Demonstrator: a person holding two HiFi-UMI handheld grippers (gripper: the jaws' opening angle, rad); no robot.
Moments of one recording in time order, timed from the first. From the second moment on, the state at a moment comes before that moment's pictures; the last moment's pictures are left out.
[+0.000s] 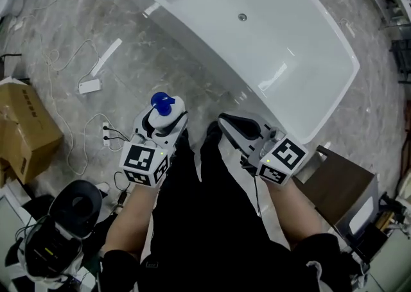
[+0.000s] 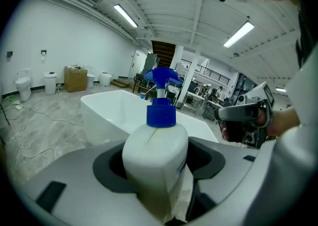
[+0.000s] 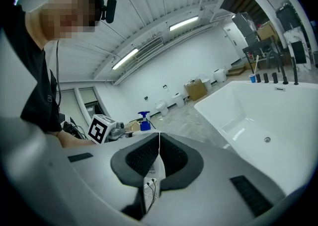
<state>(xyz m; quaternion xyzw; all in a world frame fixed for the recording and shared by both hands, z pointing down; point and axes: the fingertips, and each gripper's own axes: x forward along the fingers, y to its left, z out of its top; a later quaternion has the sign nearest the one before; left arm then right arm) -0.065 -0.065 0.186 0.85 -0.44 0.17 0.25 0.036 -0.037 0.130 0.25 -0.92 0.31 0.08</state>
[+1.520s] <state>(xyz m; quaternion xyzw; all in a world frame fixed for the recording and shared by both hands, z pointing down) -0.041 -0.059 0.580 0.86 -0.33 0.23 0.31 0.004 -0.063 0.526 0.20 -0.89 0.37 0.16</state>
